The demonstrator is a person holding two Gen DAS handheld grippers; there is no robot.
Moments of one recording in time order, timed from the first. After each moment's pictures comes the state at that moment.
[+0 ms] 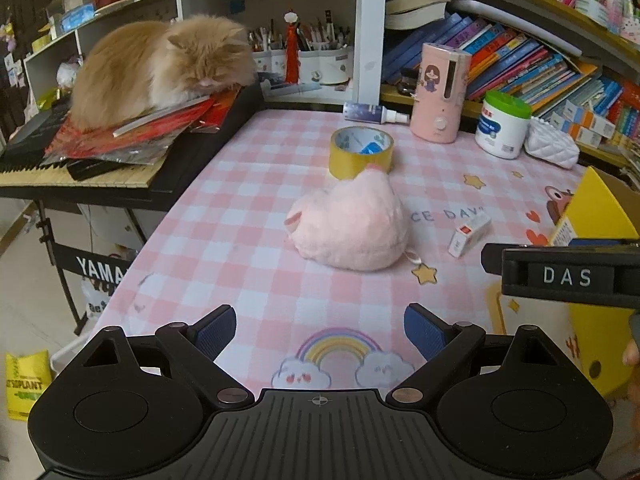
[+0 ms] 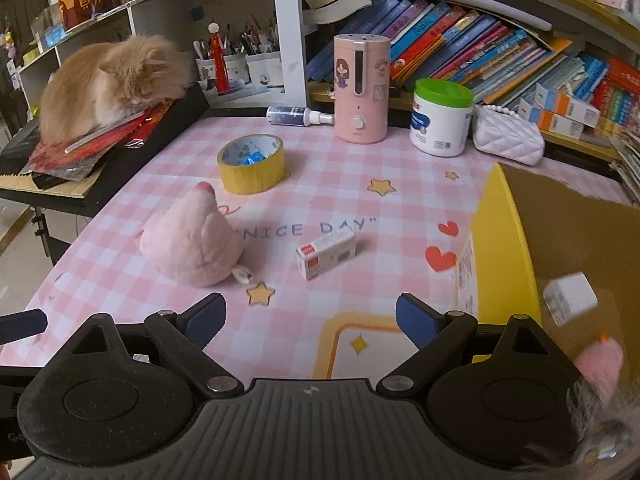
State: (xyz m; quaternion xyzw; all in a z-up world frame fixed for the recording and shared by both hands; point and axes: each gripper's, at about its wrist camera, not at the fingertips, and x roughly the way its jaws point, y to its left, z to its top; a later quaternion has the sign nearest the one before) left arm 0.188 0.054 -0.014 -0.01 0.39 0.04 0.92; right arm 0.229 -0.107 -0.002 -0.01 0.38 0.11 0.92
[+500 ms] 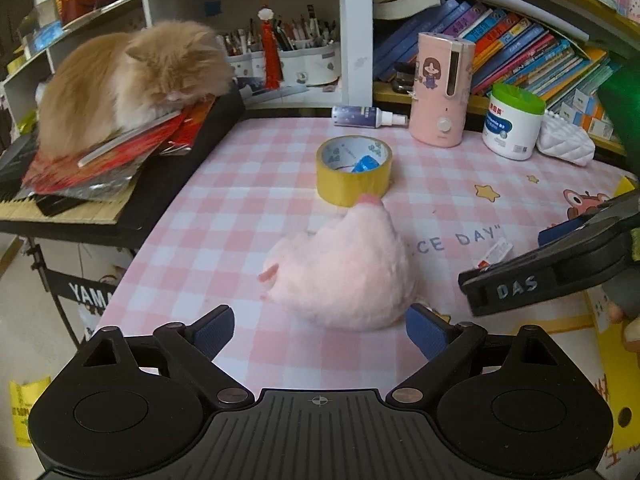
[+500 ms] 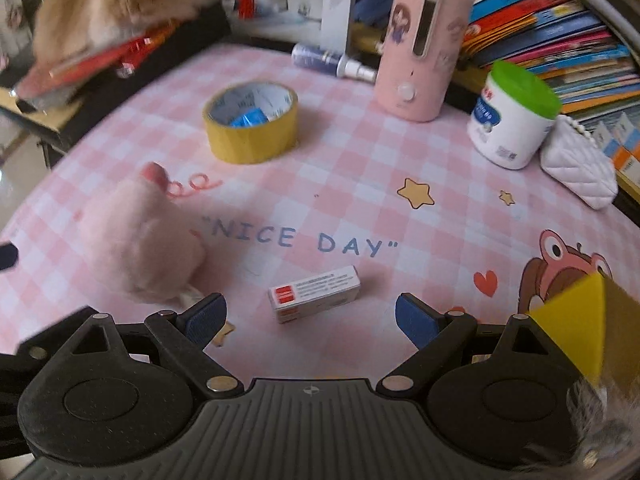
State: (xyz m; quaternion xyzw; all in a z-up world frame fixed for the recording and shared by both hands) left arm 0.253 0.043 -0.029 0.02 0.40 0.03 0.92; right arm 0.339 -0.091 -0.034 -0.11 0.47 0.17 0.86
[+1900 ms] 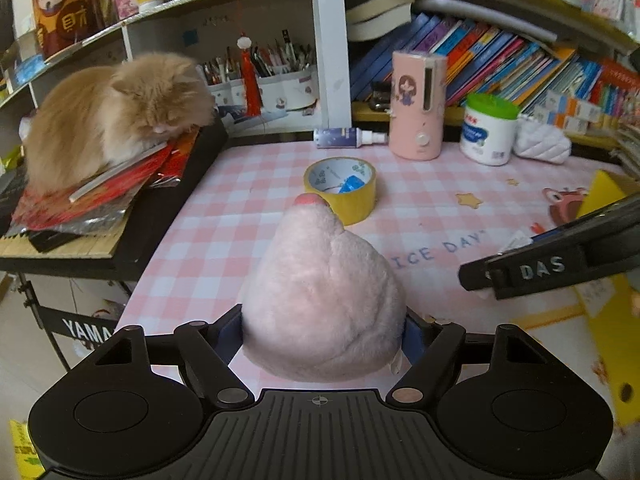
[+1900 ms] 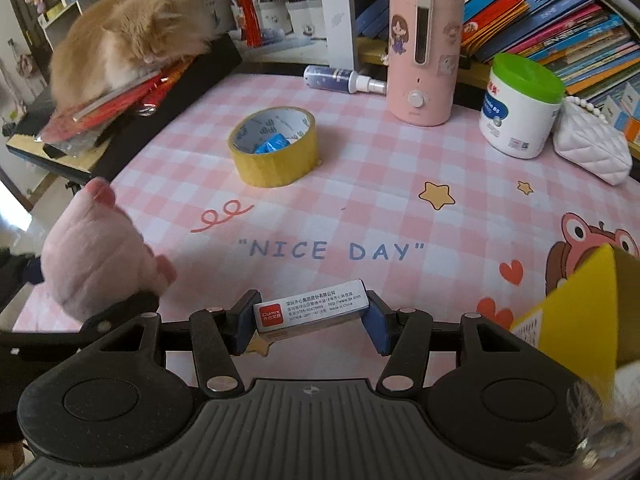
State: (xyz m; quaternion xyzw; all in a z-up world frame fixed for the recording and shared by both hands) left arm 0.234 0.052 -0.017 0.04 0.36 -0.01 0.93; right arm 0.321 -0.099 -0.015 -0.03 0.45 0.19 0.87
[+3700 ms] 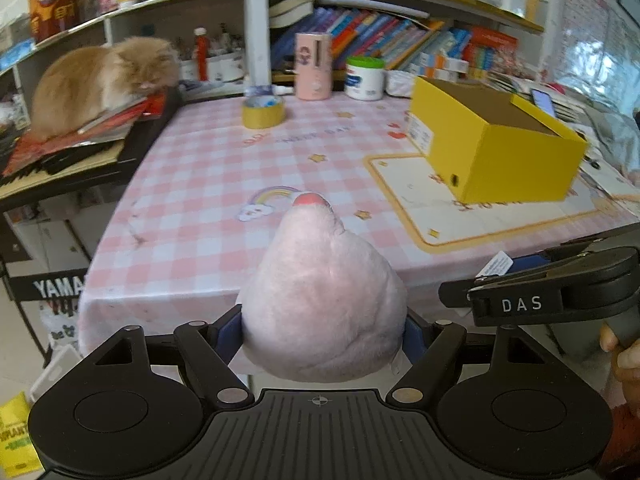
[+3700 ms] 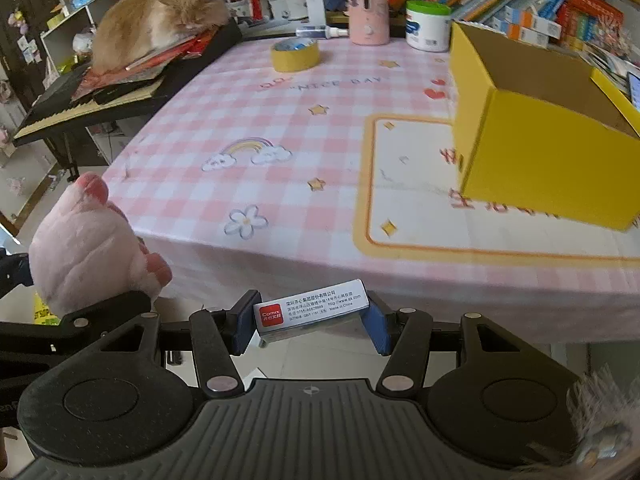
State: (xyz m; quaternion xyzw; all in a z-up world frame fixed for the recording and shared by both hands) left arm -0.019 0.073 -0.012 0.05 0.38 -0.14 0.92; right arm 0.005 -0.094 -0.019 0.02 0.45 0.10 0.89
